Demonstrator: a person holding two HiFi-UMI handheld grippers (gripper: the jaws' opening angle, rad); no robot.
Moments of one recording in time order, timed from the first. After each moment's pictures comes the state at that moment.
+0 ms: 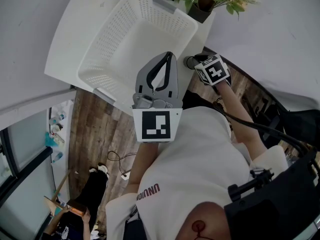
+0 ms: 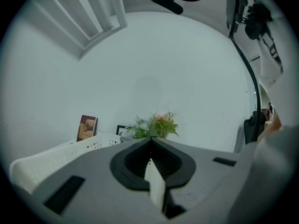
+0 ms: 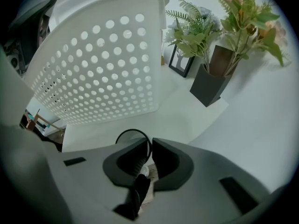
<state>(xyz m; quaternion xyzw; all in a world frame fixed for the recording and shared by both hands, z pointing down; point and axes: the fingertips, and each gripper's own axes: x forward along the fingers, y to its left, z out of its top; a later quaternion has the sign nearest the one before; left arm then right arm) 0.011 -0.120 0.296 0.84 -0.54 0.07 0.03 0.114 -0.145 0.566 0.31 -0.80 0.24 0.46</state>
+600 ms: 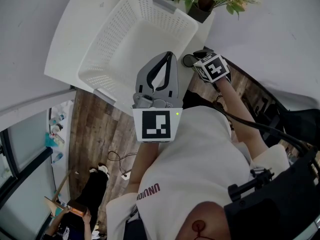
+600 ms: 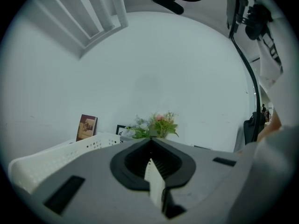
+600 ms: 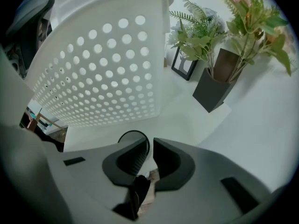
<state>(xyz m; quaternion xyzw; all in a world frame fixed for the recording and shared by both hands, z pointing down) 0.010 -0.122 0.297 0.84 -0.54 0.07 0.03 0.105 -0.153 0.560 0.30 -0.80 0.23 0.46</state>
